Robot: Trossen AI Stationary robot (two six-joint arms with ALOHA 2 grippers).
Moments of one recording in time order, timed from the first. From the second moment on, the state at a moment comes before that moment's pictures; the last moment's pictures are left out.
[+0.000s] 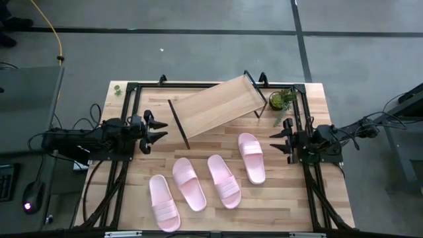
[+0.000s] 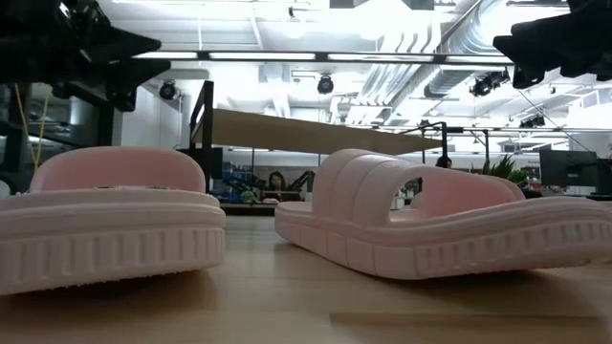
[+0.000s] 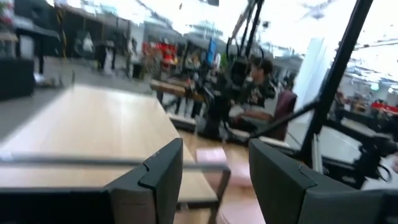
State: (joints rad) left arm 0.17 0.17 0.03 0.26 -0.07 -0.21; right arm 0.29 0.03 0.05 0.13 0.24 -0.11
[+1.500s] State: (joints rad) left arm 0.17 0.17 0.03 0.36 -0.14 -0.28; right arm 0.29 0.03 0.05 0.45 0.34 -0.11
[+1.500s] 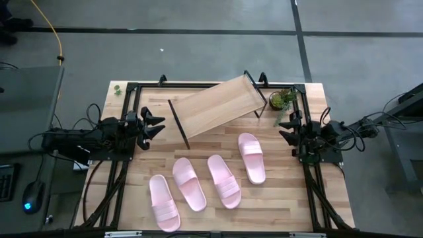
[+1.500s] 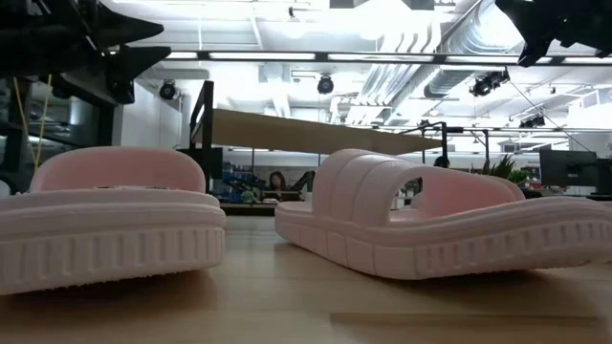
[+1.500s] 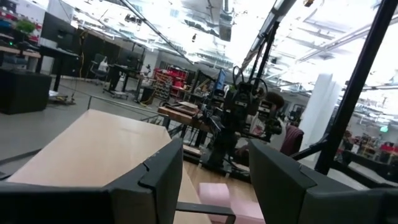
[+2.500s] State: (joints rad) left arm 0.17 0.17 0.03 0.36 -0.14 -0.37; right arm 0.29 0.46 0.46 0.02 0.35 -0.07
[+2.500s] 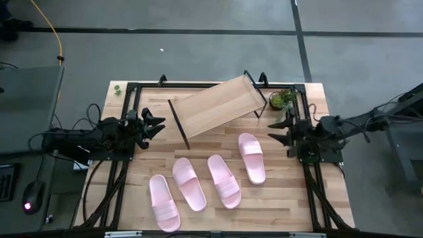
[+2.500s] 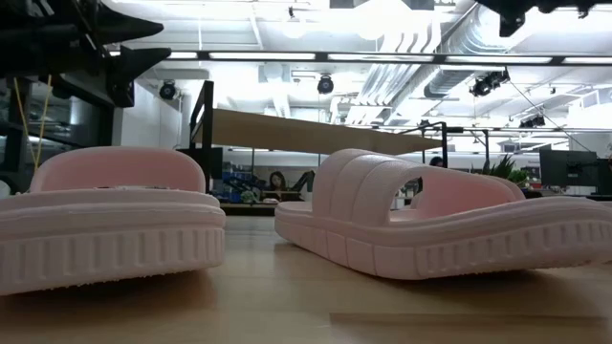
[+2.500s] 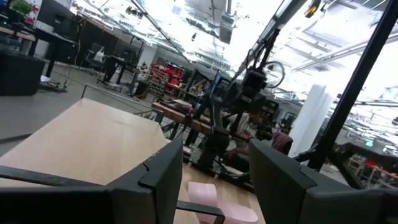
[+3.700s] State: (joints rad) left arm 0.17 0.17 0.05 0.34 -0.14 -0.37; right arm 0.66 1.55 1.21 -1.26 0.93 0.62
